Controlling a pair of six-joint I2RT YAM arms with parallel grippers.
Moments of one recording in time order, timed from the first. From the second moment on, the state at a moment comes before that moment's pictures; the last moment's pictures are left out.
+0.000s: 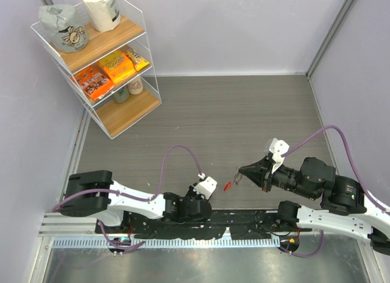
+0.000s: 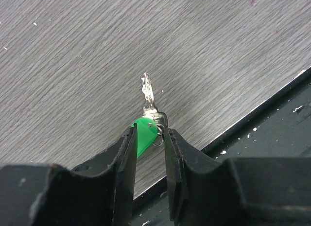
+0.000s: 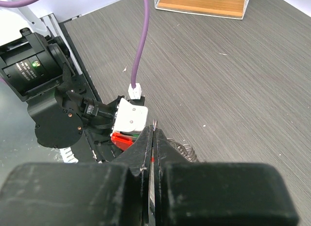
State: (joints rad) left arm -1.55 1.47 0.62 -0.11 -0.65 -0.64; right arm 1.20 0.48 0.92 -0.65 0.15 0.11
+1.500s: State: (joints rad) left arm -1.53 0.69 0.50 -0.04 -0.34 -0.22; right arm 1.20 0.60 0.90 -0.59 -0.08 0.06
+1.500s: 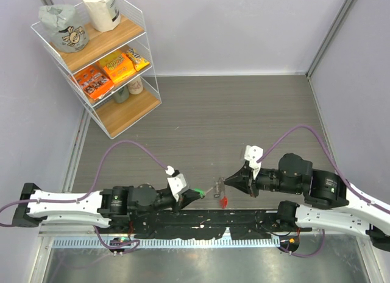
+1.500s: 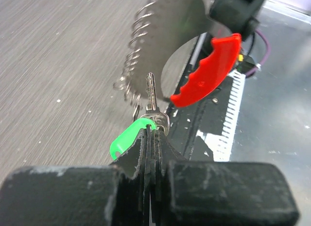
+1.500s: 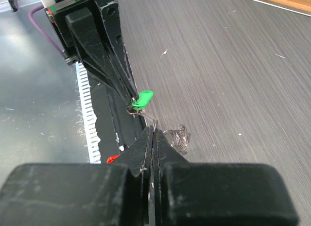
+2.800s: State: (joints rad) left arm -1.22 0.71 0.50 -0.15 -0.30 -0.28; right arm 1.20 0.66 0.86 -0.50 -0.11 0.04
